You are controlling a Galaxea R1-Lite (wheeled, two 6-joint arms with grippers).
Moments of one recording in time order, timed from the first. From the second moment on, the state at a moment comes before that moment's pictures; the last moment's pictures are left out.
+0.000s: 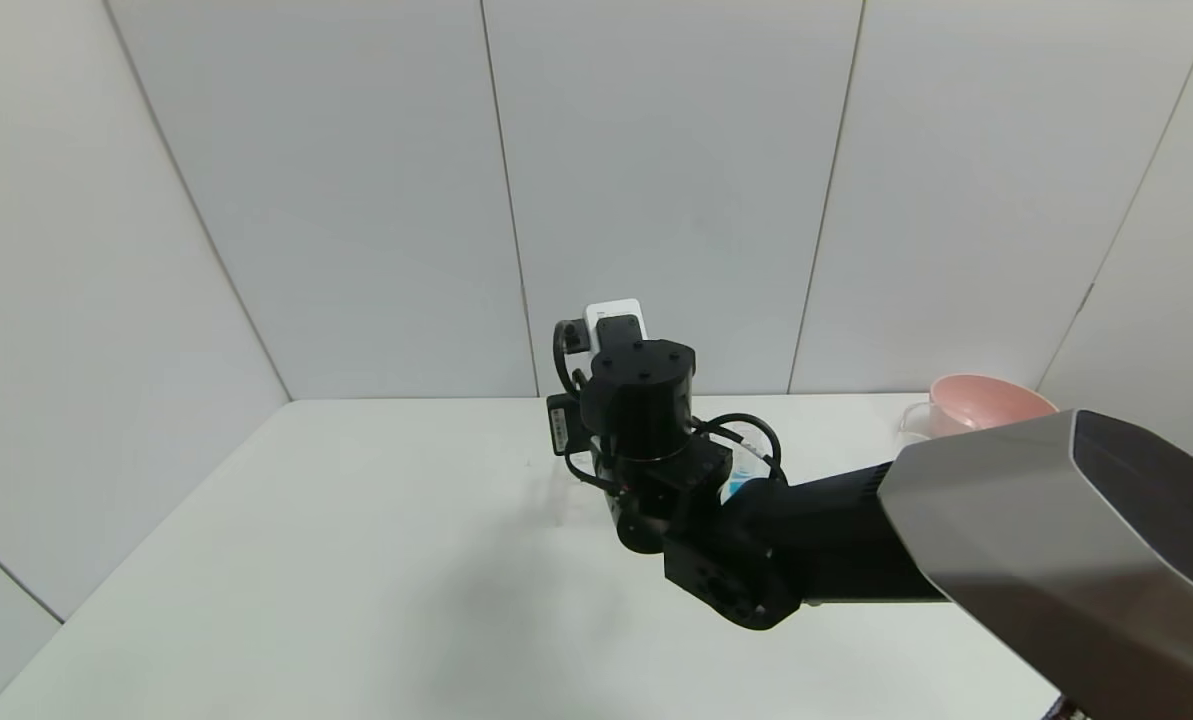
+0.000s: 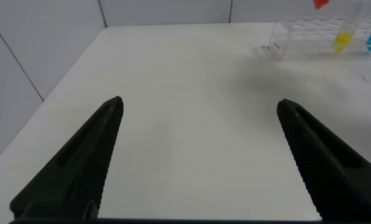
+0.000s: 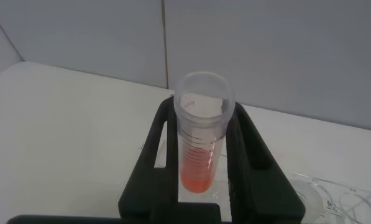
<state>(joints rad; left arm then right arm) 0.00 0.00 0.00 0.00 0.00 0.00 0.84 2.34 -1.59 -0.71 -0.58 0.03</state>
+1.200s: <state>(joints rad) 0.00 0.00 0.00 0.00 0.00 0.00 0.51 1.79 -1.16 -0.34 0.02 -0.01</state>
